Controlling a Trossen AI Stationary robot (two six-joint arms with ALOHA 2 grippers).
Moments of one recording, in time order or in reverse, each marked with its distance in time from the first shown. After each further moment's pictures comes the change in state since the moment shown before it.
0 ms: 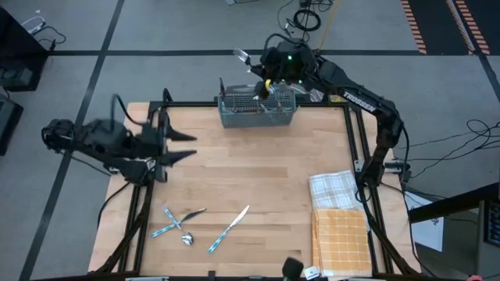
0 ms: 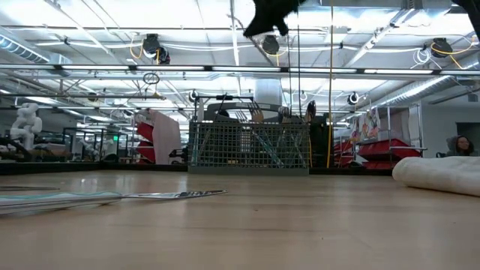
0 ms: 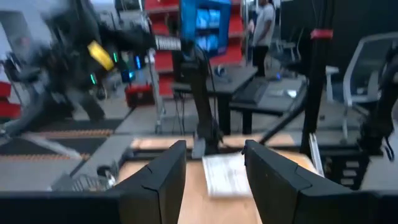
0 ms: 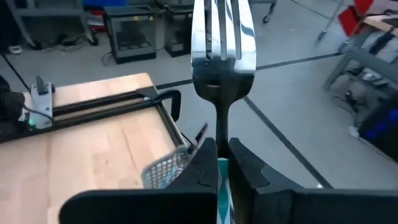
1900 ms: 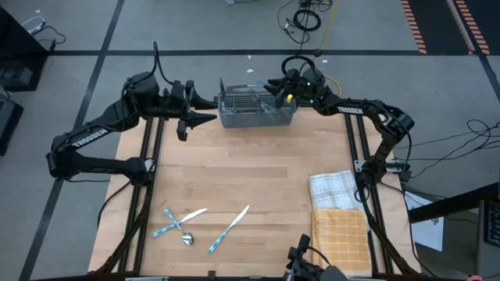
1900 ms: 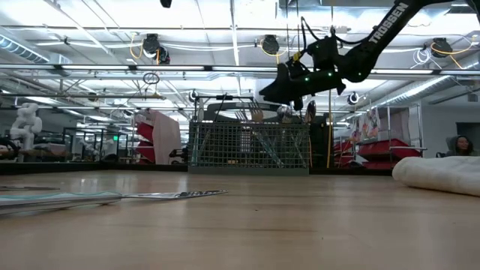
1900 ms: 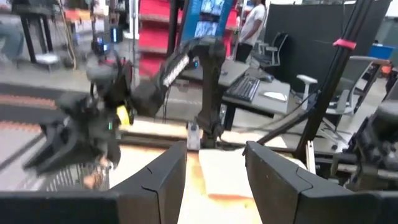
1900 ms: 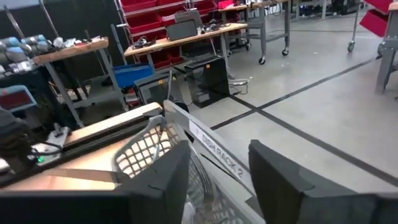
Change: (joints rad) left arm 0.774 0.171 0.000 0.109 0.873 -0.108; right arm -0.277 -0.051 -0.970 1.209 -0.399 0.291
